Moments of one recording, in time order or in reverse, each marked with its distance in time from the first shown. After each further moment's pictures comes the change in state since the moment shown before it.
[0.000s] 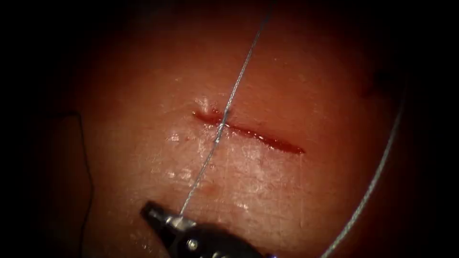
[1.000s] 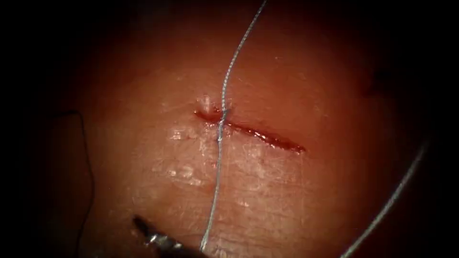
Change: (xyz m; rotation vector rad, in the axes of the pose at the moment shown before) right arm 0.001 0.000 0.000 0.051 0.056 0.019; left arm 0.010 0.005 -0.002 -0.061 0.051 -0.028
